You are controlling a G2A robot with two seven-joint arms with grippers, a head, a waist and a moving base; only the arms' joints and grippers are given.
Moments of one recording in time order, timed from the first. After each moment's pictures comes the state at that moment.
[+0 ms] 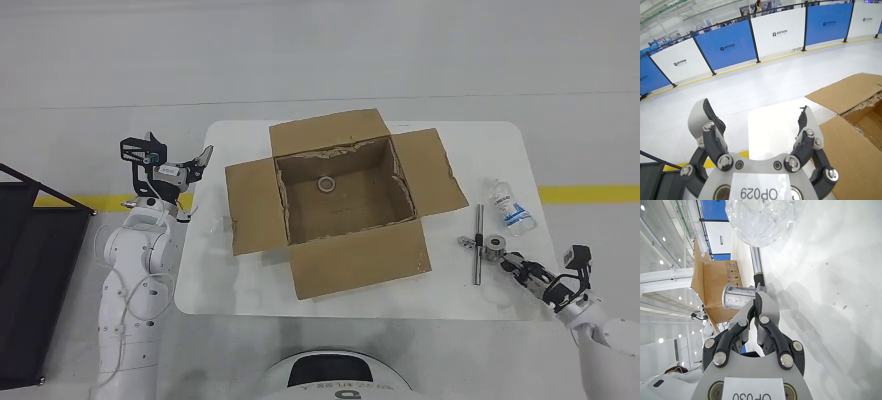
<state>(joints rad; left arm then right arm) 1.45 -1.35 -1.69 -1.62 1.51 -0.24 0.03 -1.66 -1.00 1.94 -0.95 0.32 -0.50 1.05</state>
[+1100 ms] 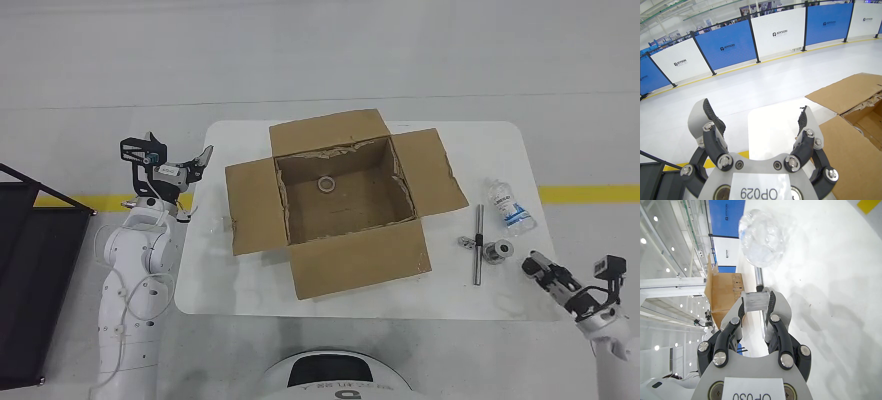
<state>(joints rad) 1.45 -1.35 -1.69 -1.62 1.51 -0.24 0.03 -1.78 -0.98 2.03 -1.02 0.45 -0.62 1.01</state>
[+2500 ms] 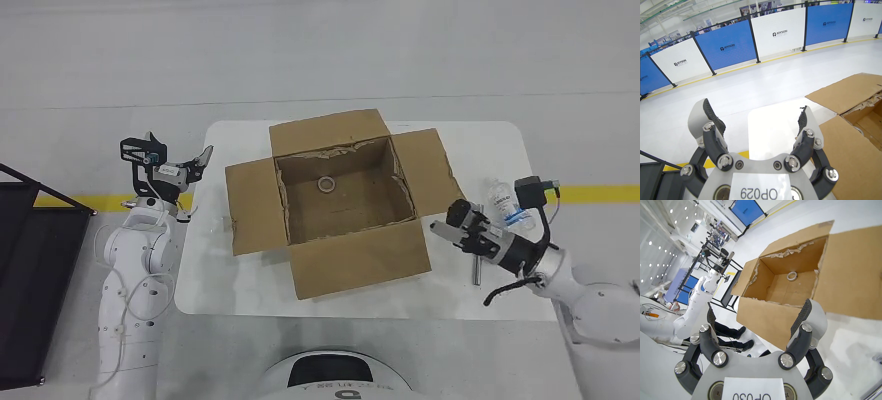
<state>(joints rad) 1.45 -1.35 -1.69 -1.62 1.51 -0.24 0.03 -1.83 -0.99 1.85 -2.15 -0.03 -0.35 0.86</state>
